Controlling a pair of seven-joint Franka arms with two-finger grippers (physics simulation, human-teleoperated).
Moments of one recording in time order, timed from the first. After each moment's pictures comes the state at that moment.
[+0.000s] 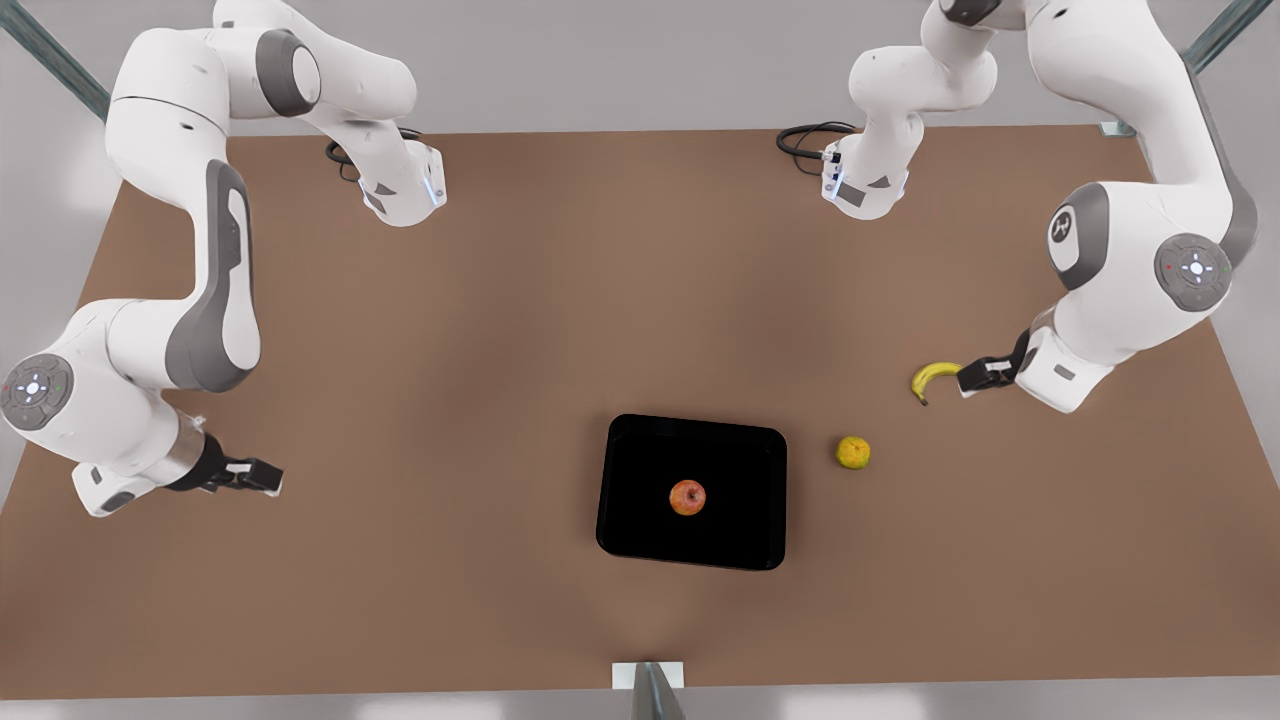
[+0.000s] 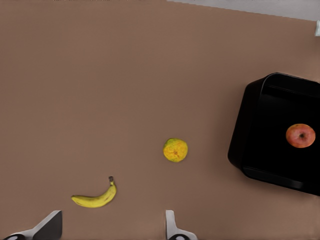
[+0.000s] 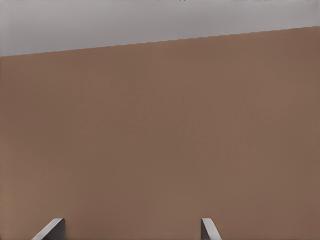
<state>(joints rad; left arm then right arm) -0.04 0.20 -0.03 -1.54 -0.02 1.71 -0.18 -0.05 0.50 0.02 -1.27 0.03 1.85 0.05</state>
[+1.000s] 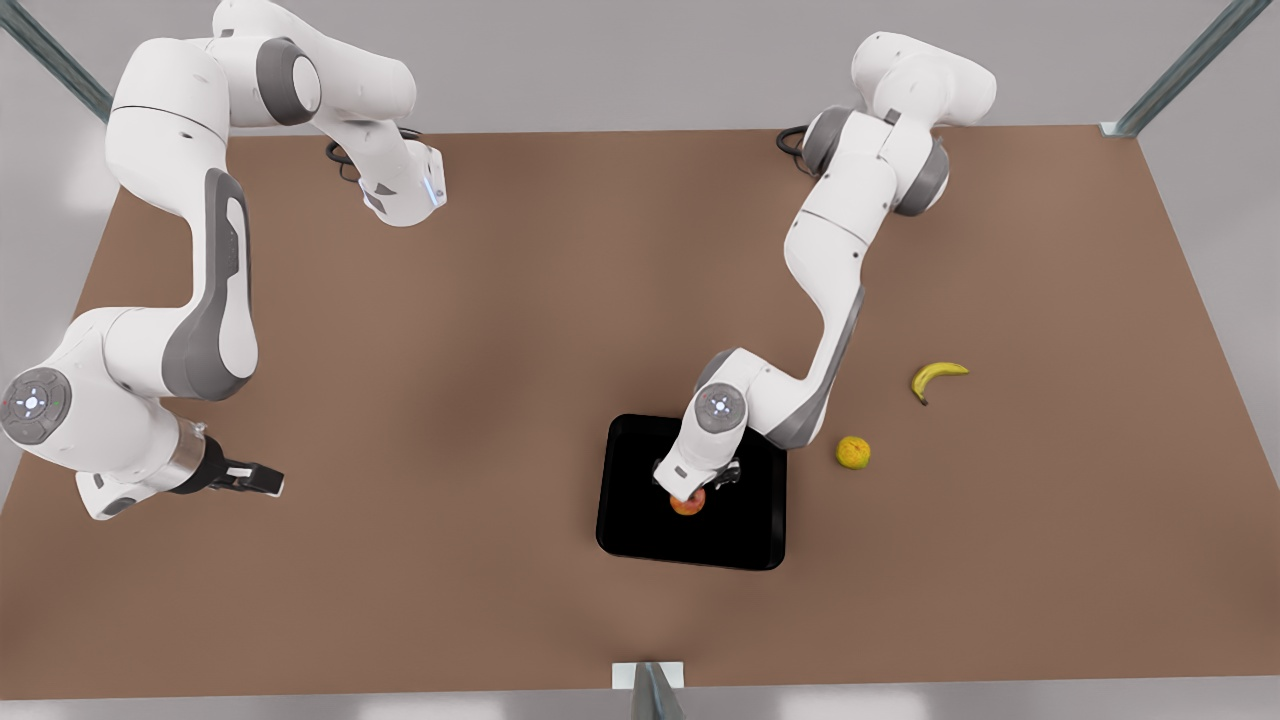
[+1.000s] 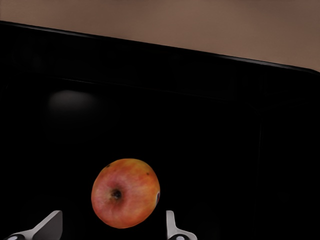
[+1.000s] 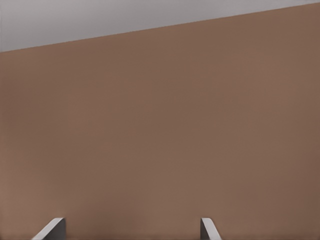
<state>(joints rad) -0.54 1.02 -0.06 -1.09 0.09 2.23 -0.64 -0.06 0.53 0.02 -1.23 0.03 1.79 0.09</state>
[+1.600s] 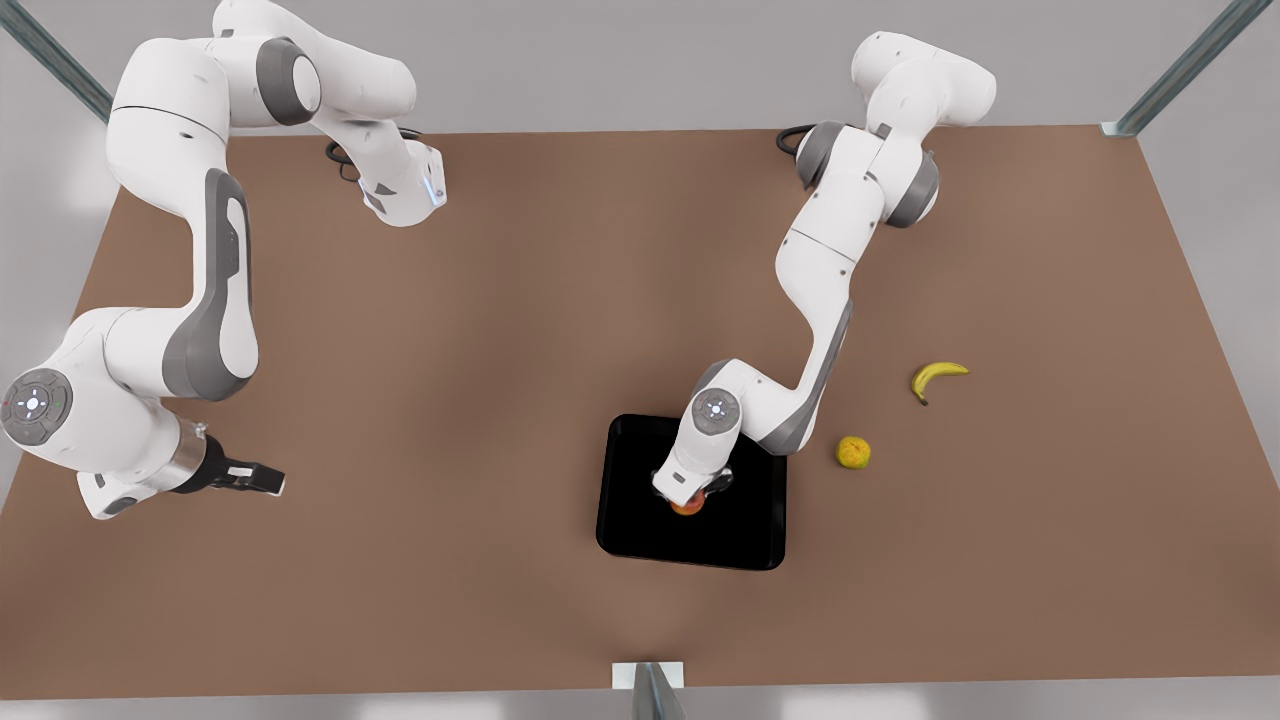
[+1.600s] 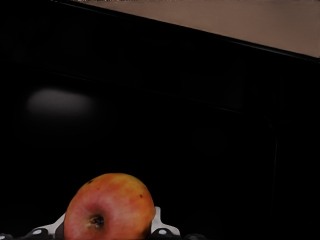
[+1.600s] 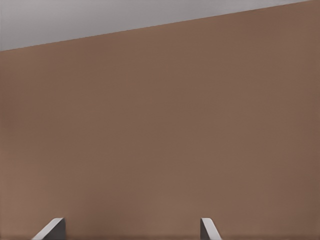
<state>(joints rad) -0.55 1.09 -0.05 -1.09 0.11 2.36 -0.72 -0.06 0.53 0.02 -1.23 0.03 1.78 0.10</state>
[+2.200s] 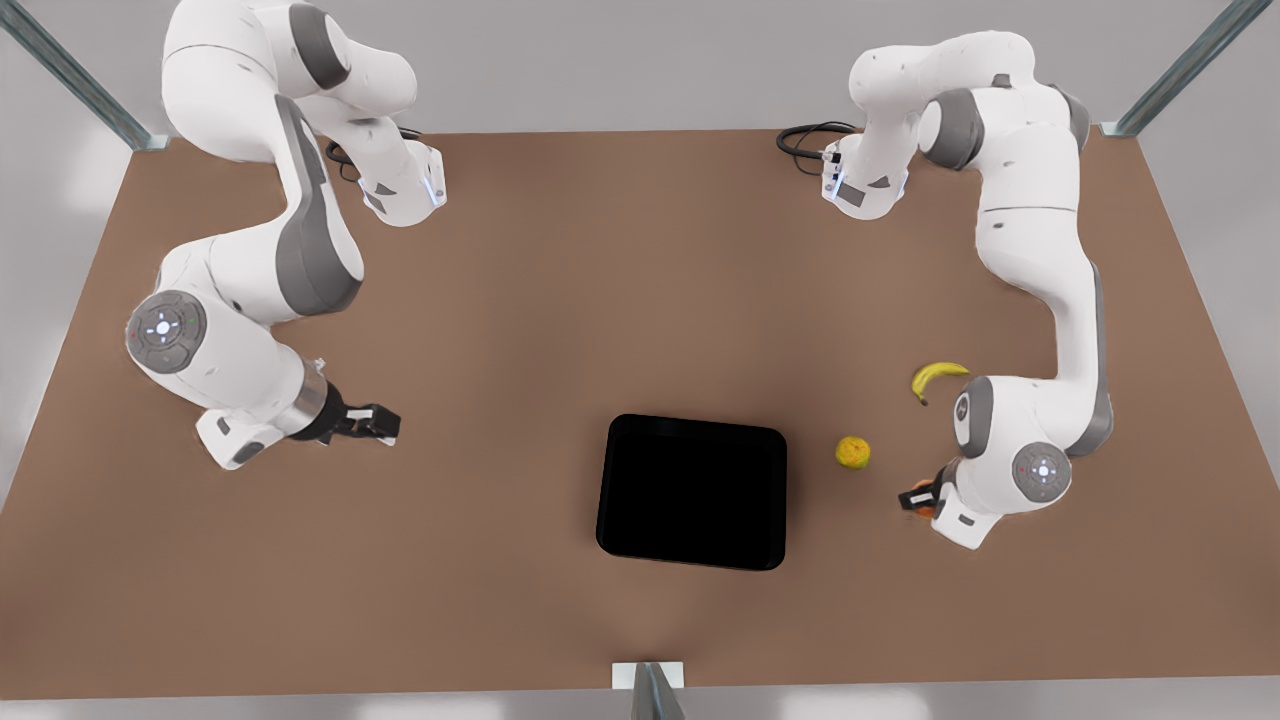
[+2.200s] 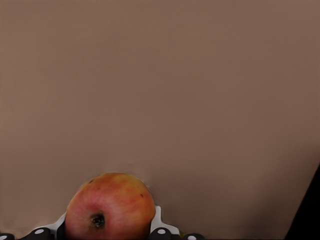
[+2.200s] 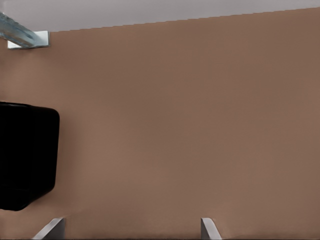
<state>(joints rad) -0.02 0.71 -0.05 -1.40 0.06 1.99 -0.29 0.13 0.46 0.16 -1.16 0.03 1.64 0.31</state>
